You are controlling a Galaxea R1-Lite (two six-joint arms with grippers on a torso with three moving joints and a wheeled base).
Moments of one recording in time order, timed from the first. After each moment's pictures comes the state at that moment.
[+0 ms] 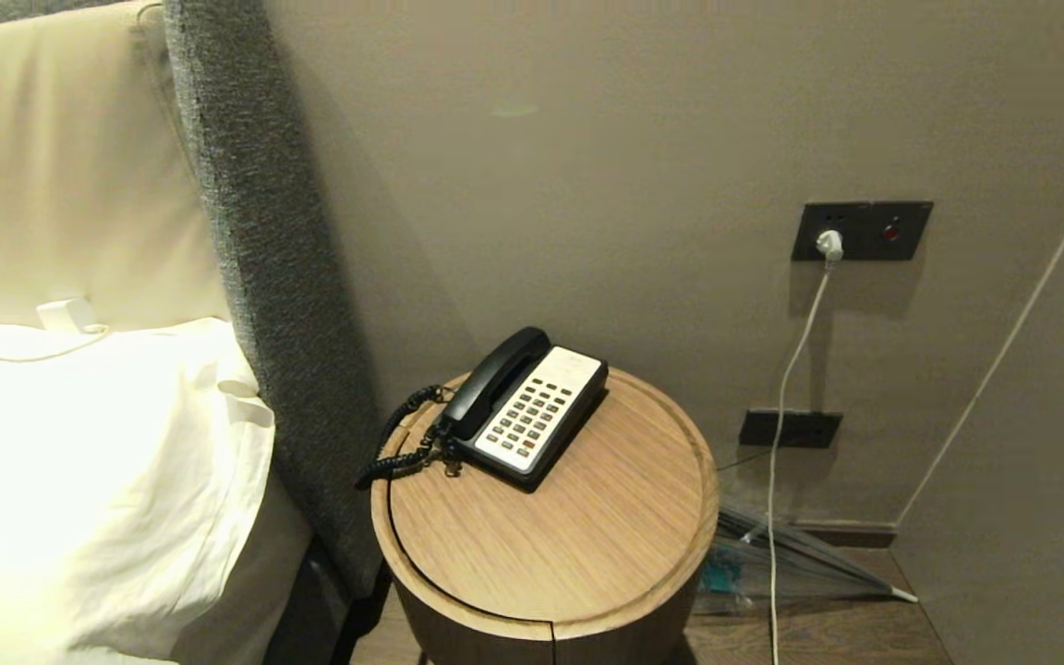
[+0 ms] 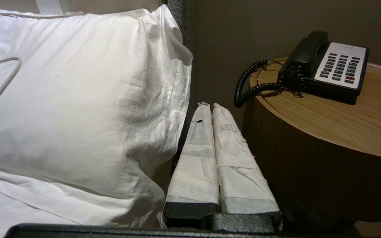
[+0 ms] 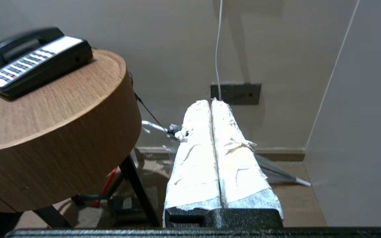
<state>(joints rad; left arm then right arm) 0.00 0.00 0.00 -0.09 0.01 0.01 0.00 0.01 0.00 -0.06 0.00 0.03</state>
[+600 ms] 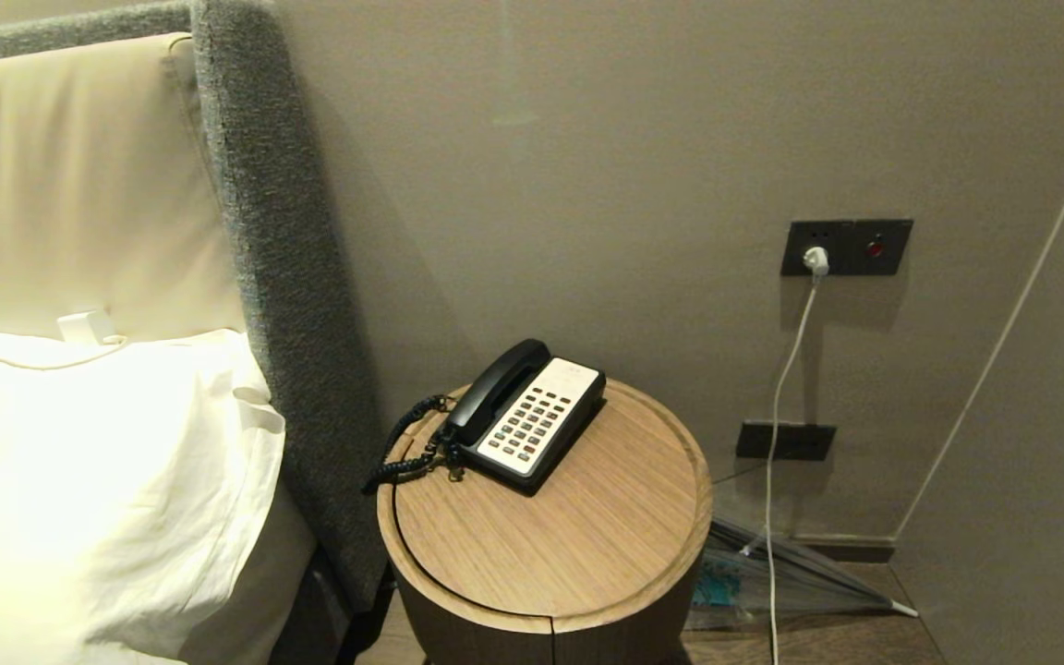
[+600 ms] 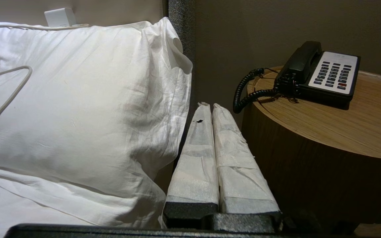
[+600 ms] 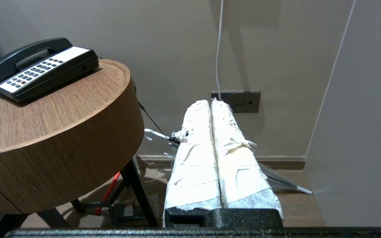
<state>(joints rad) 0.00 0.00 0.00 -0.09 0.01 0.01 0.00 0.01 0.00 -0.06 0.00 0.04</state>
